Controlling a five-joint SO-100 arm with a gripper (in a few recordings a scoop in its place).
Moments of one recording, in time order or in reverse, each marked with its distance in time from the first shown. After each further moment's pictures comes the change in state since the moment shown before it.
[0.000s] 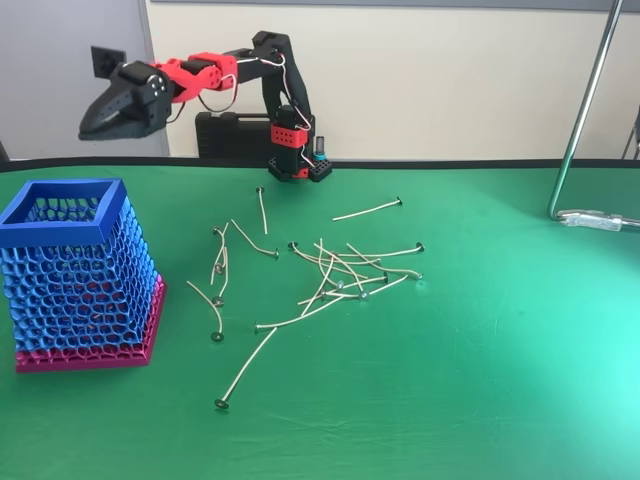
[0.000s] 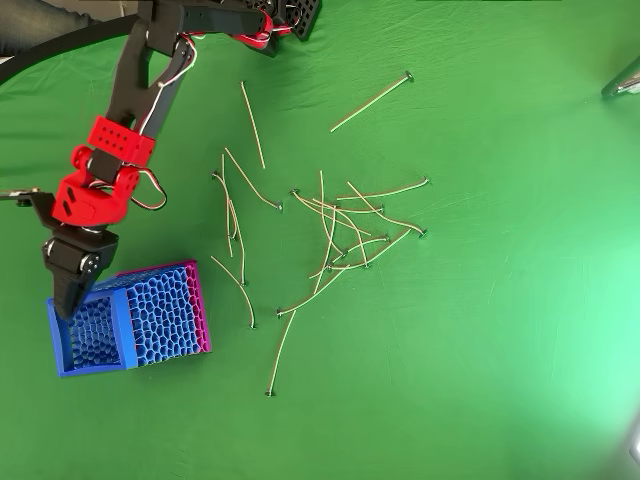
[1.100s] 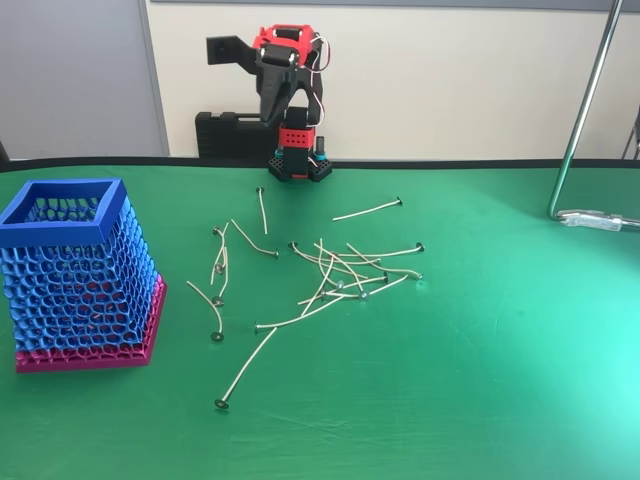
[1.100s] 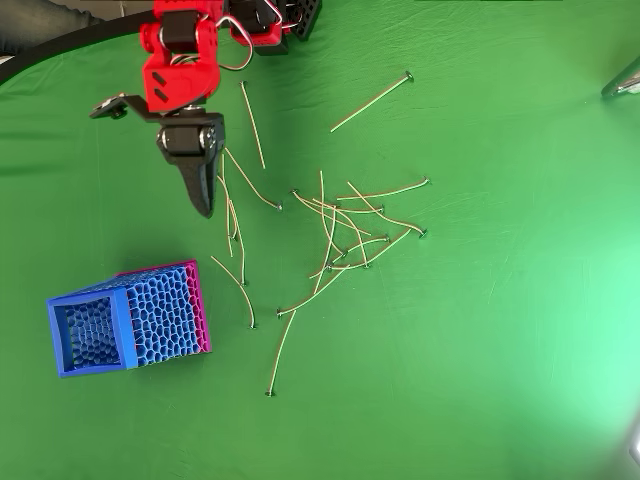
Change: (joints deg) arm -23.0 71.0 64.7 21.1 3.7
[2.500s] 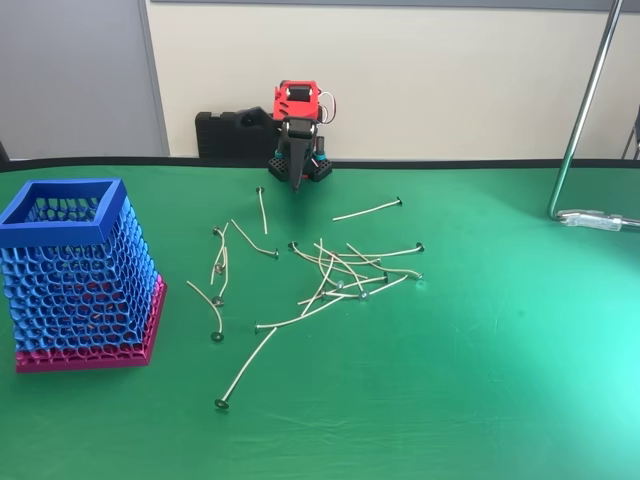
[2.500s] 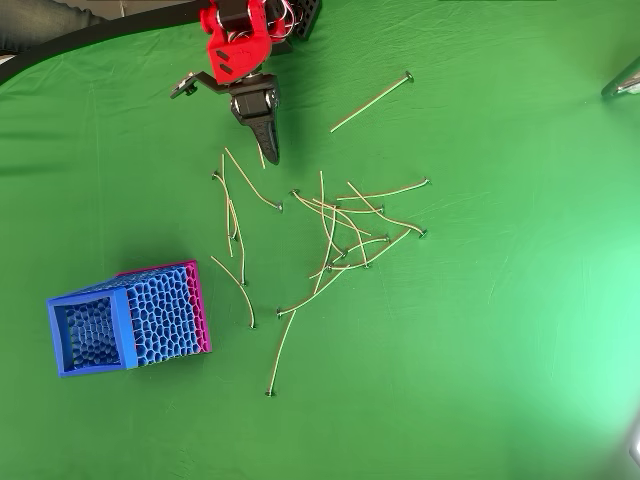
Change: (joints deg) arm -6.2 47.2 49.9 10.0 -0.4
